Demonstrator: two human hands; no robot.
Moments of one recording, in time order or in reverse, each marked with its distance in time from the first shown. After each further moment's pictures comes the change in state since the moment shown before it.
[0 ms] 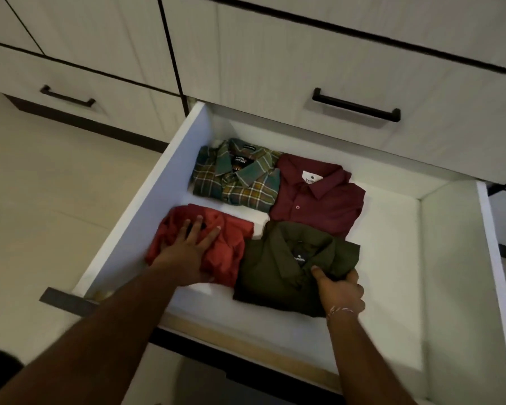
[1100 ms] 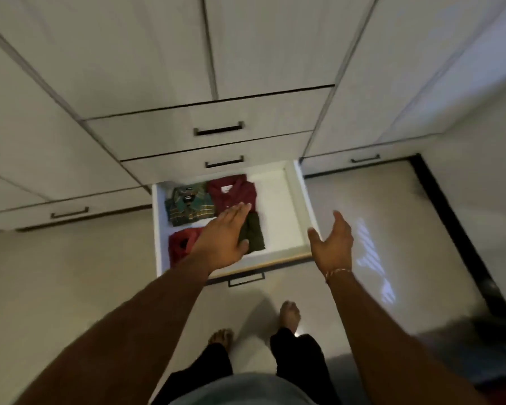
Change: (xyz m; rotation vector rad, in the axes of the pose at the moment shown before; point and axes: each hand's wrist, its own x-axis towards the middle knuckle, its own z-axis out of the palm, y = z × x) left_hand -0.398 0.215 -0.390 -0.112 0.216 0.623; right_hand -0.392 -0.087 -0.443 0.206 0.262 -0.143
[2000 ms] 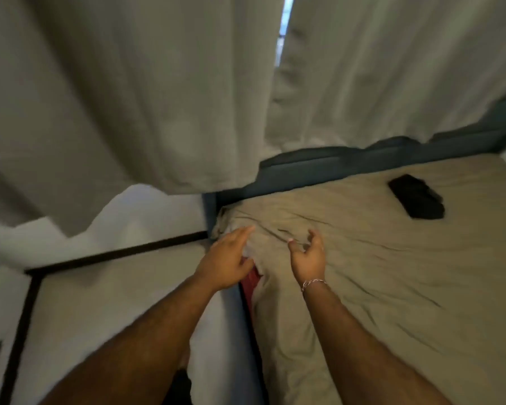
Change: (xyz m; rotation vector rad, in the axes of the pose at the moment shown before) left_hand 0.066 0.814 0.294 0.128 -0.722 1.390; right_hand -0.184 0.465 -0.504 0.708 1.397 0.871
